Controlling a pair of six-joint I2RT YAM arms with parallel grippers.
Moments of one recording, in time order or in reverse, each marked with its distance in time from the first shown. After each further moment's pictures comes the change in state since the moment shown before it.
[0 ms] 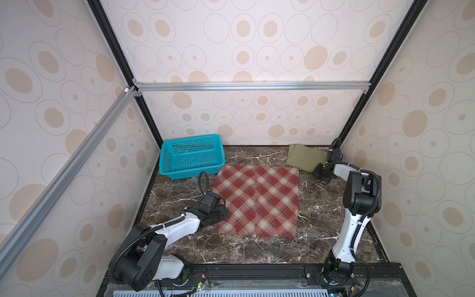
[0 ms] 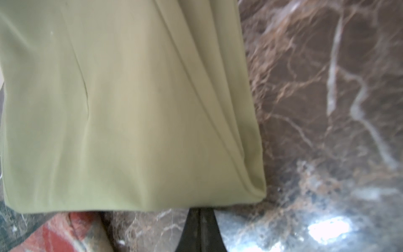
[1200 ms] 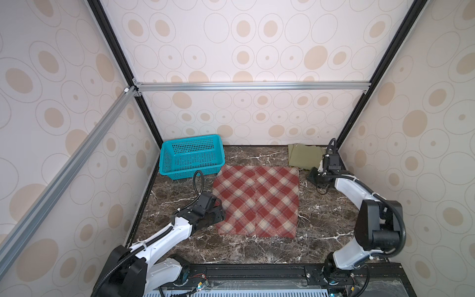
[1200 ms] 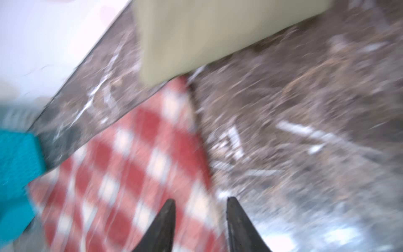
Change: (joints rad) left arm 0.000 -0.266 0.007 -0.300 -0.030 0.012; right arm 0.228 -0.611 -0.481 0.009 -0.018 0.032
